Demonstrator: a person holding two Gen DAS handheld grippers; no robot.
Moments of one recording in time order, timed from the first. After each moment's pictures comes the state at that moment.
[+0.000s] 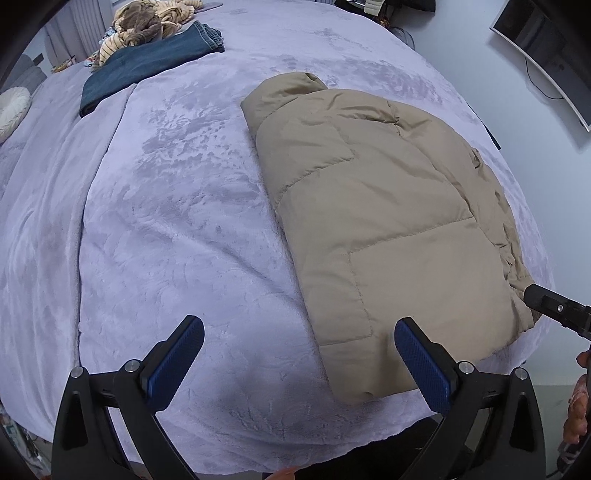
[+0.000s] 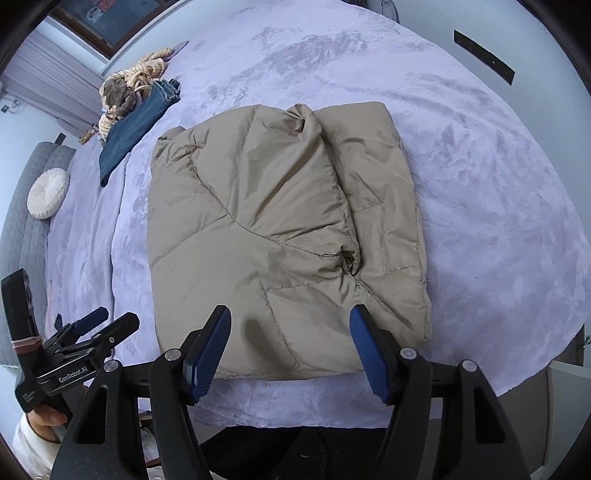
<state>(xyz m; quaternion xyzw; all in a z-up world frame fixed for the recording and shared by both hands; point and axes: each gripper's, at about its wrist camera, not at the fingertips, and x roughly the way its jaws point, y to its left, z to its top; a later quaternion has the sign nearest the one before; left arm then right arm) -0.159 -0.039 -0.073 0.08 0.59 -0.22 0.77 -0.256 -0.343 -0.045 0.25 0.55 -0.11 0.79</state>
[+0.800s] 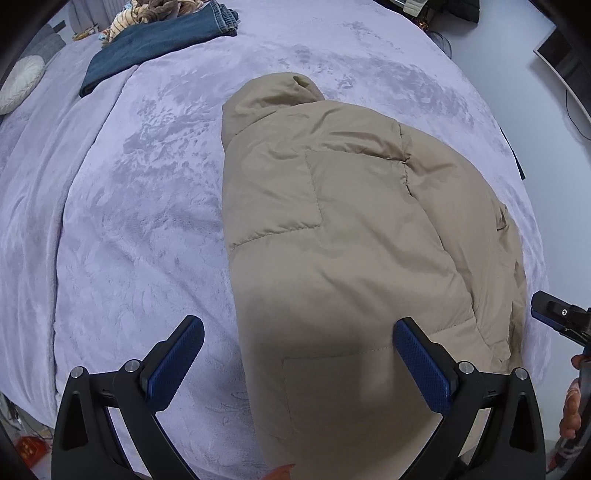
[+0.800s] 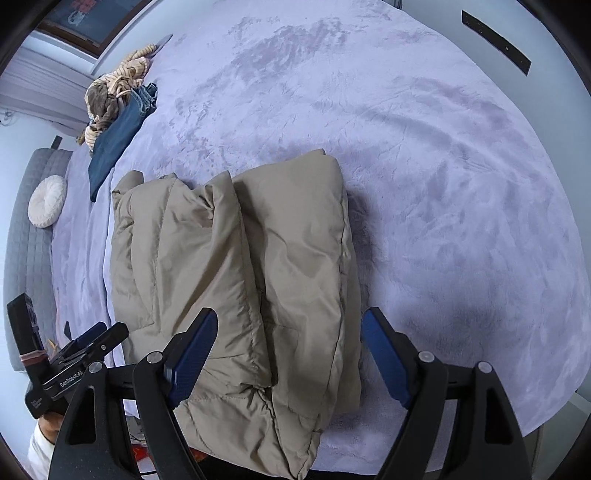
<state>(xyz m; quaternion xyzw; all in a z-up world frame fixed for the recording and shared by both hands) -0.108 -0.110 -0.089 0.03 0.63 -0.16 0.76 -0.191 -0.454 -0.063 0.27 0.59 -0.07 0.76</state>
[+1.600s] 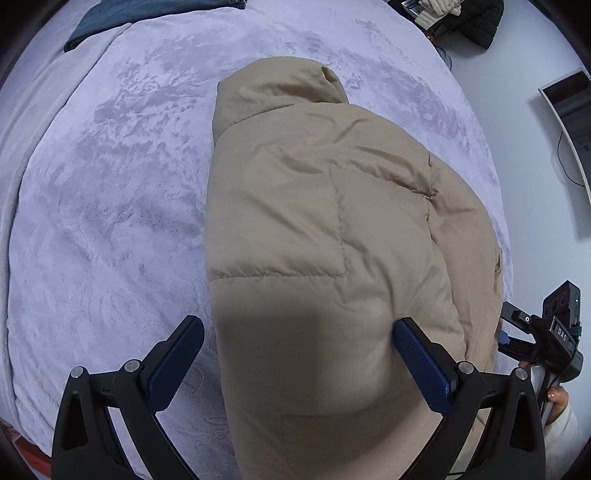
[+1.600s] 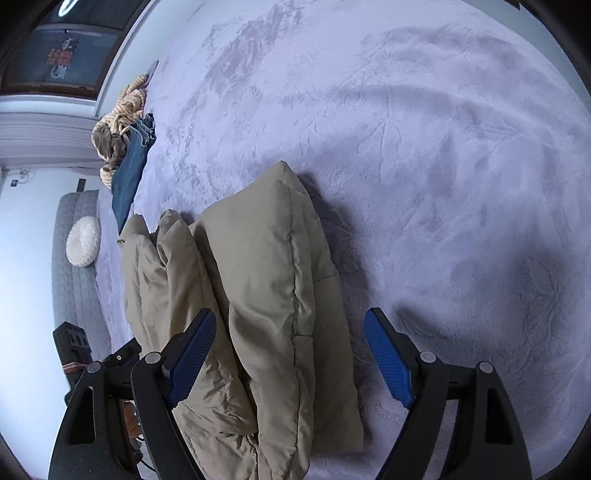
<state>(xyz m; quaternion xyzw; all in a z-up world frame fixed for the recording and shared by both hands) -0.071 -0.097 -0.120 -0.06 0.66 -0.20 0.72 -0.173 -0.518 -0.123 0.41 0.56 -0.02 0.72</state>
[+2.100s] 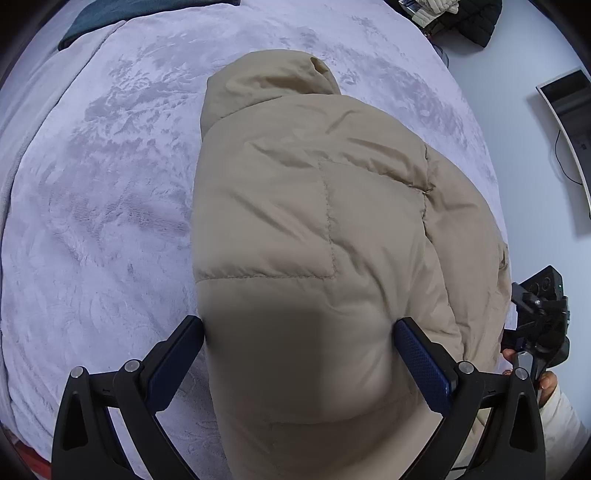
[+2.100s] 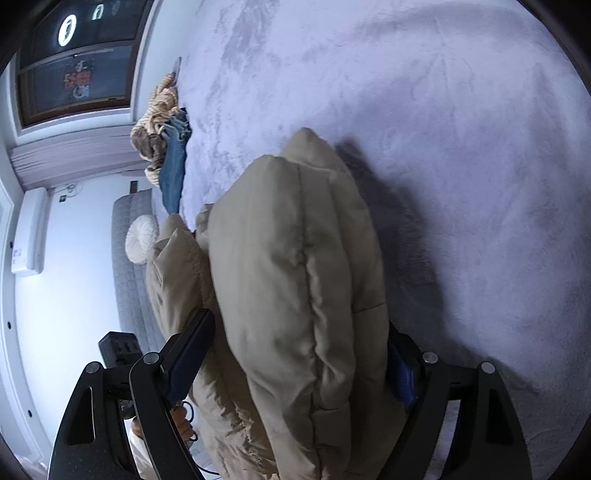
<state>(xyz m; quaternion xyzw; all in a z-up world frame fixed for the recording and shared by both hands) -0.069 -0.109 -0.128 -0.07 0.66 -0.21 0.72 -0.142 -0.509 -0.164 0.52 0.52 0.11 0.67</state>
